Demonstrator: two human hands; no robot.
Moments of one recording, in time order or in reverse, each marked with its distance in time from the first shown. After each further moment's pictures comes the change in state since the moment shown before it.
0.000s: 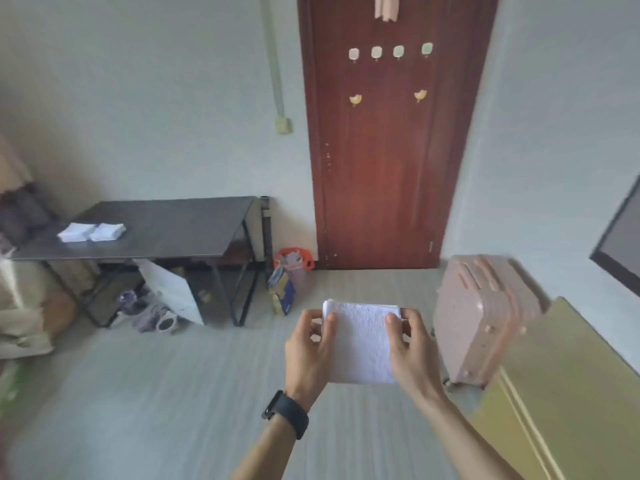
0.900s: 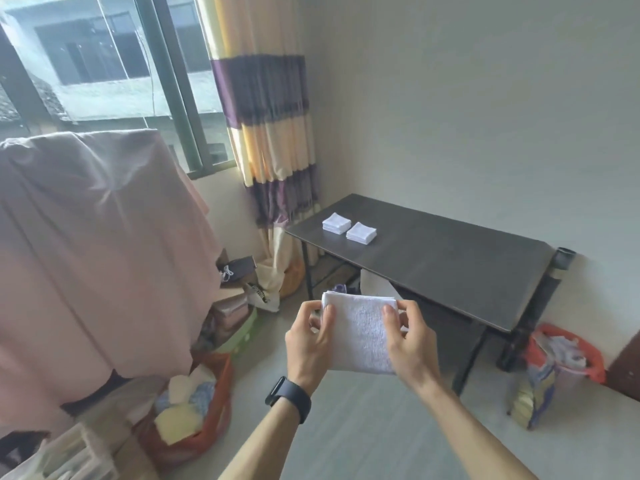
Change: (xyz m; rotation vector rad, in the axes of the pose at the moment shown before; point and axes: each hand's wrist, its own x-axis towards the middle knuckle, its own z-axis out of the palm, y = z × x) left_hand 0.365 -0.184 -0.623 0.077 0.736 -0.107; right_hand 0.073 -0.238 0.767 0.153 -0.628 -0.267
